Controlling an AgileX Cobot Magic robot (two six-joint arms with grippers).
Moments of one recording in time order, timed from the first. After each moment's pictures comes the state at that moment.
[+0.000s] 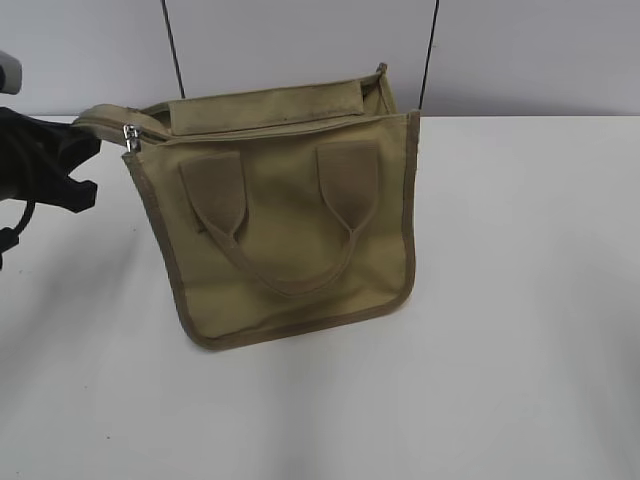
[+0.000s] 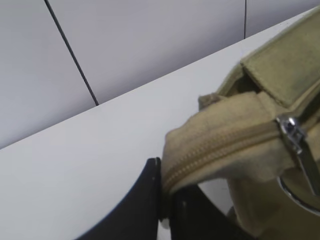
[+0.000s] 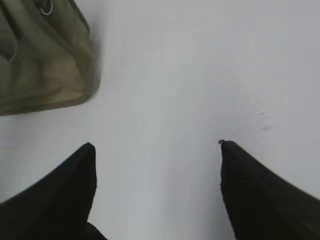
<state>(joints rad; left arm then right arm) -0.17 1.47 -0.56 0.44 -0.52 -0.08 -0.06 0.54 -0.65 0.28 0.90 -0.23</state>
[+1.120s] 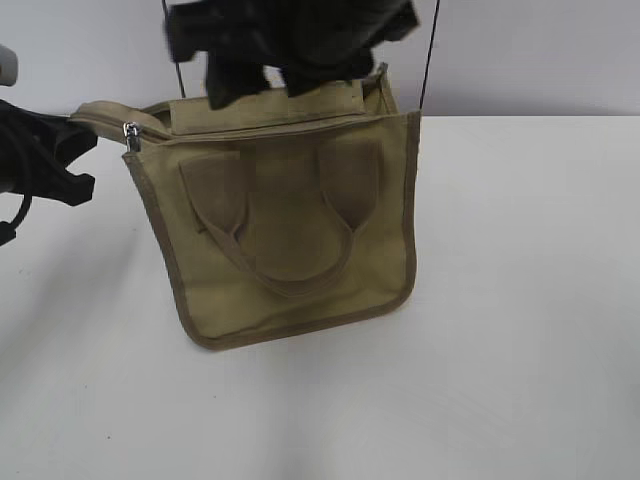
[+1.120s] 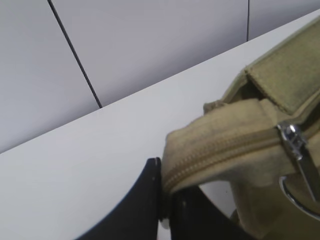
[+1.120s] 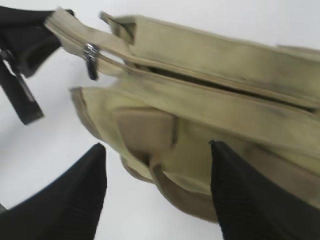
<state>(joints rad) -0.17 1.46 -0.57 0.45 -0.50 -0.09 0.81 1.68 -1.49 -0.03 0.76 0.32</state>
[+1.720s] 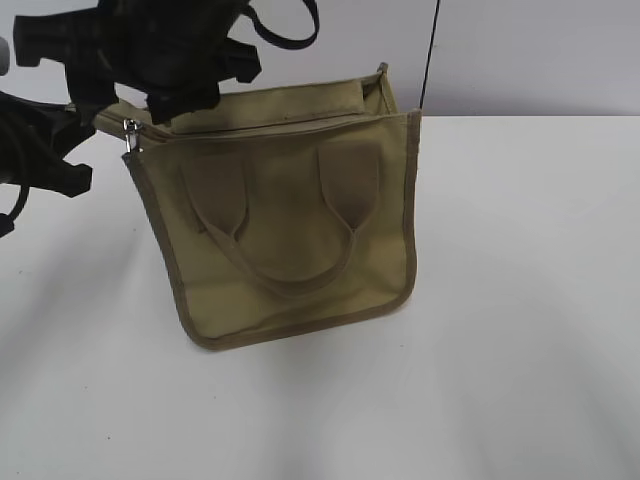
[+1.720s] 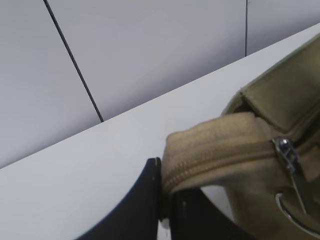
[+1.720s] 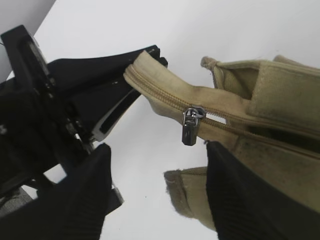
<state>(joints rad) -0.17 1.44 -0.57 0.45 -0.53 -0.09 0.86 2.05 -1.91 0.16 0.78 0.32</state>
